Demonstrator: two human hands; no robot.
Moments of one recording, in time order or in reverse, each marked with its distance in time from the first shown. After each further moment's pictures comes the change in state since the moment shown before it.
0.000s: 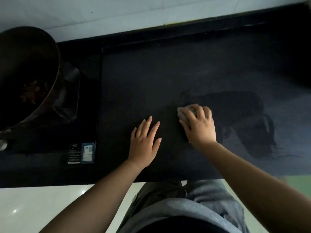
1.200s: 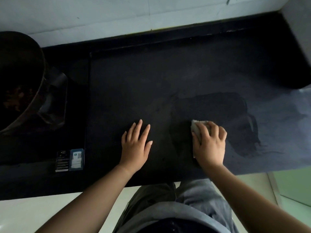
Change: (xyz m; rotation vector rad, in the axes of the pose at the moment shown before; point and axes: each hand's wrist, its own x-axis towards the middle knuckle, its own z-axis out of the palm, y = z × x) left_hand 0.001 0.000 0.007 0.030 0.039 0.023; right_hand -0.057 0.033 -0.002 -0.031 0.246 0.270
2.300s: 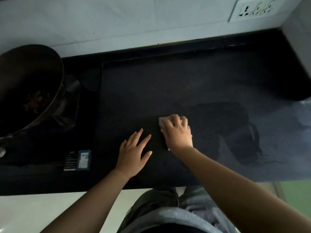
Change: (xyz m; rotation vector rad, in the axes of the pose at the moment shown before) left_hand -0.015 -0.011 -0.020 -0.025 -0.095 -0.029; right_hand 0.040 -0.087 0.016 0.025 -0.422 -0.241
